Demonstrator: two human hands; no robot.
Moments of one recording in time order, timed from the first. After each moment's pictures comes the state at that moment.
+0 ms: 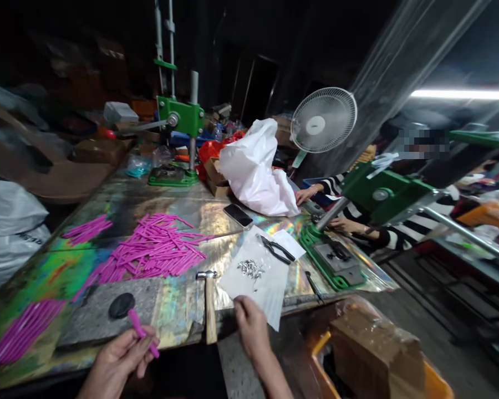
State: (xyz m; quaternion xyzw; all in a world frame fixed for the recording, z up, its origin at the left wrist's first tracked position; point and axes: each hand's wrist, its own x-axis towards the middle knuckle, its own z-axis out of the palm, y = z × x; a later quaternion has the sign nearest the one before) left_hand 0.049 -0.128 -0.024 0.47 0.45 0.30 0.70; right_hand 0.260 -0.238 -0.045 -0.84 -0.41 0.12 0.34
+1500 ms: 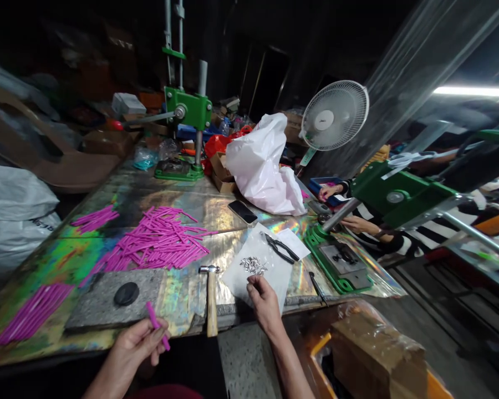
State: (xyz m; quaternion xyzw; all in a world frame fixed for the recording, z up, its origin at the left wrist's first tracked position) left_hand 0.055 -0.130 -0.032 0.51 0.42 0.23 0.71; right_hand 0.304 -0.229 -0.044 -0.75 -0.35 0.18 0.53
